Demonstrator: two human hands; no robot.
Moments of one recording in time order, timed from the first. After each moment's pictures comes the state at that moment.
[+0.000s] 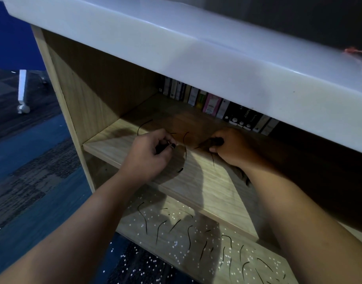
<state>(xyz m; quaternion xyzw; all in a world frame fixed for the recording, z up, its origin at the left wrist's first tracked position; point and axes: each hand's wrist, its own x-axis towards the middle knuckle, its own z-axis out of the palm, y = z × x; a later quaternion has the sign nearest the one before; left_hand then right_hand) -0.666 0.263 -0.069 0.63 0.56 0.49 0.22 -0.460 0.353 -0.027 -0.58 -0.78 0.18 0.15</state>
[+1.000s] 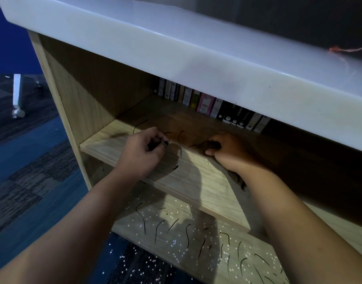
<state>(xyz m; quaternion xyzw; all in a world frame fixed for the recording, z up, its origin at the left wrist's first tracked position) -0.666 0.257 -0.063 0.61 0.58 0.49 0.24 -0.454 0.325 -0.021 -0.60 -0.76 0.21 0.14</state>
